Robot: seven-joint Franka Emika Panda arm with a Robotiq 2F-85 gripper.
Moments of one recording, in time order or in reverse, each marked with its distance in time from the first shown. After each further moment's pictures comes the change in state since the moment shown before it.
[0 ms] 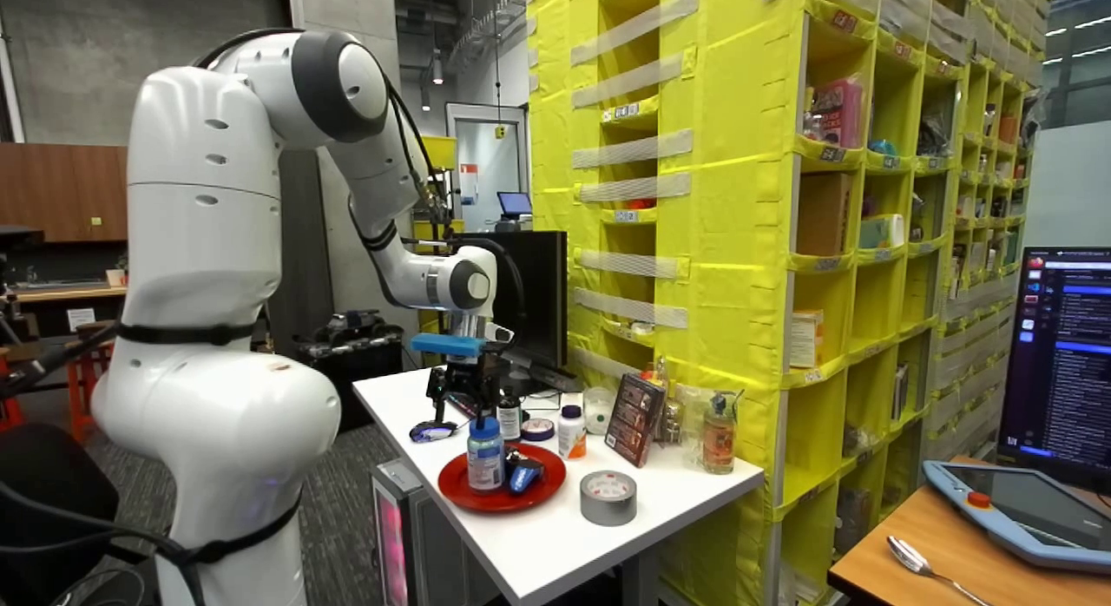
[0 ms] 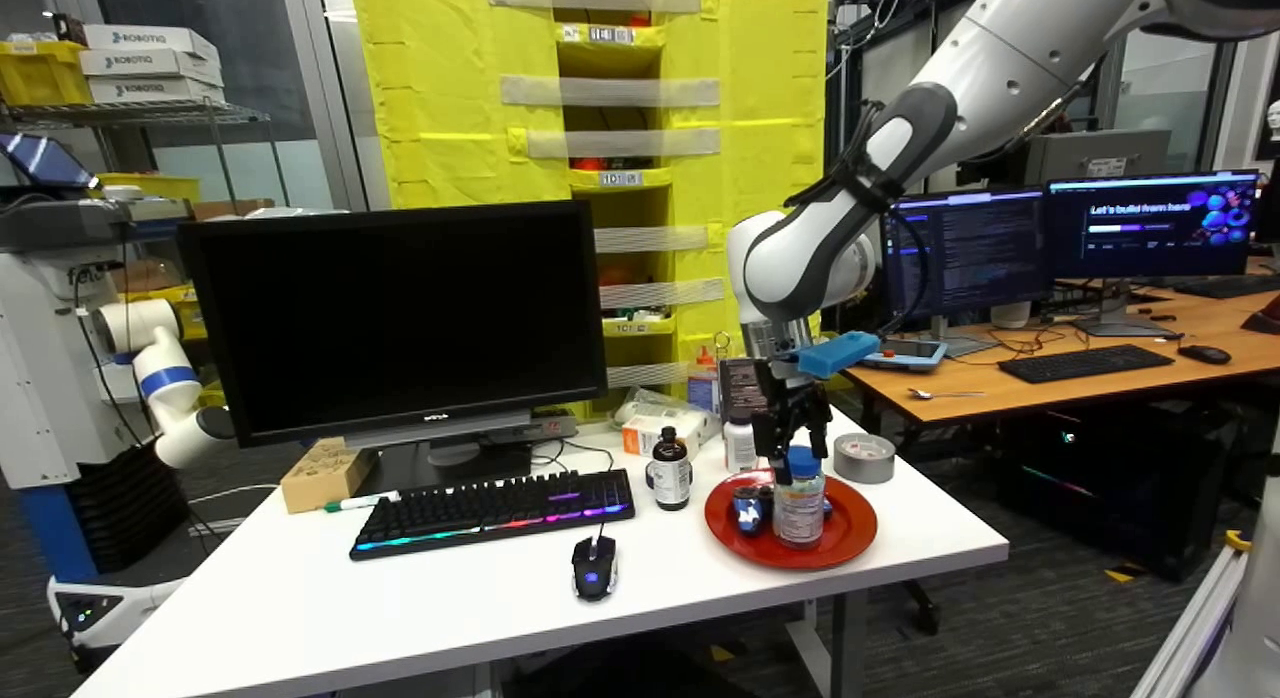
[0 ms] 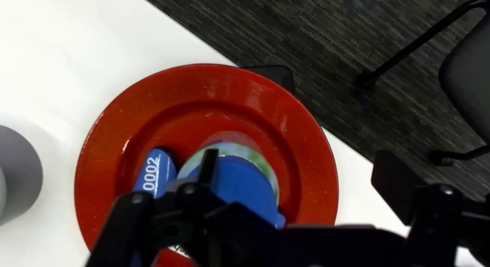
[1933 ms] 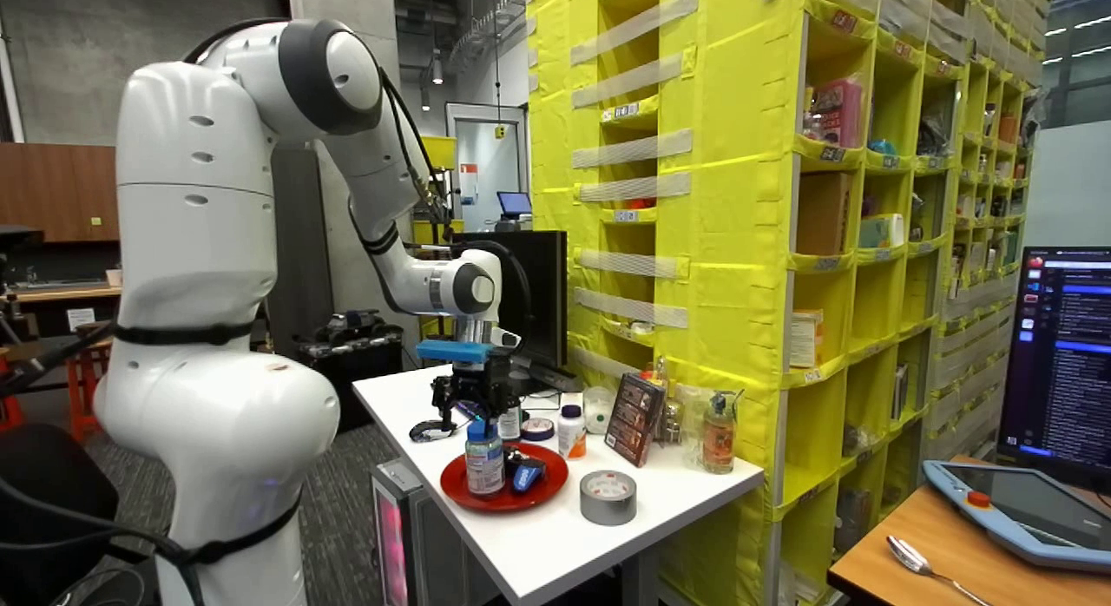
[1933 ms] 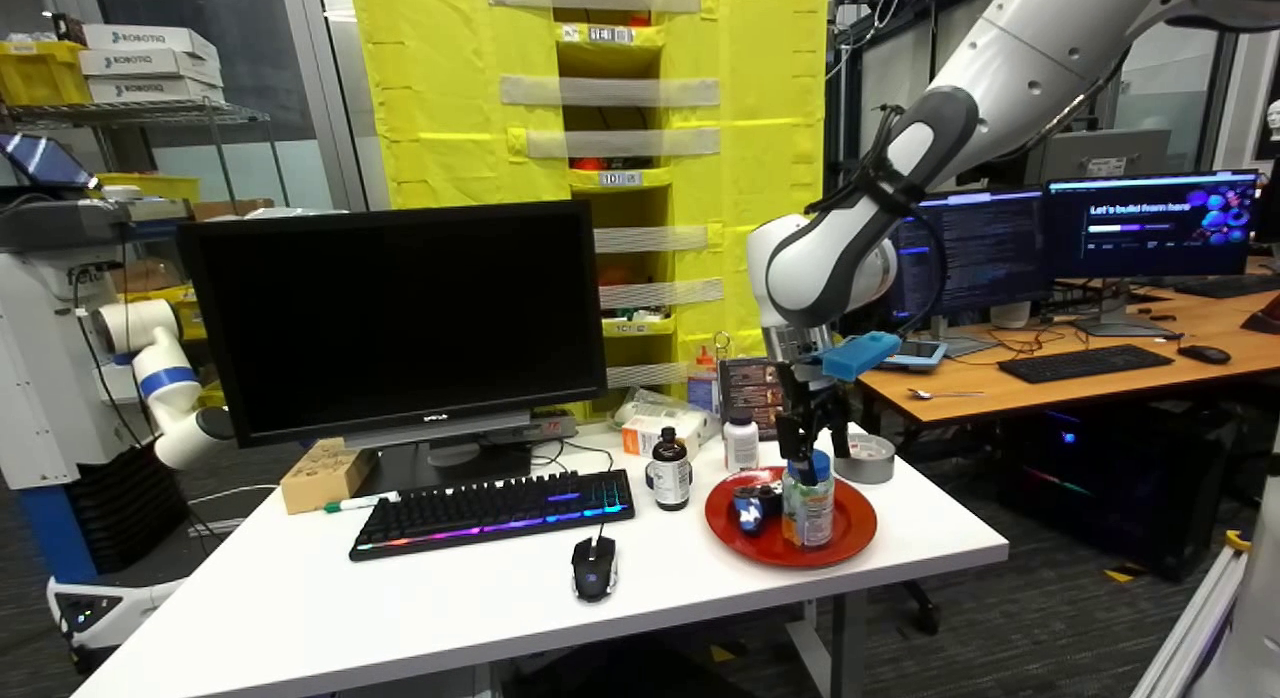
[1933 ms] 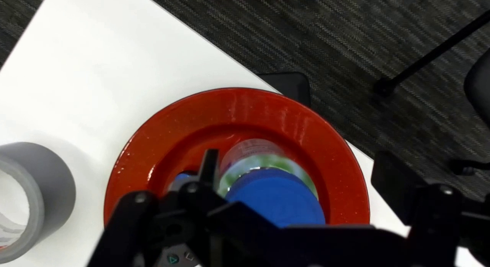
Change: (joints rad) arm -0.016 -0.033 -0.025 -0.066 -0.045 0.024 -0.013
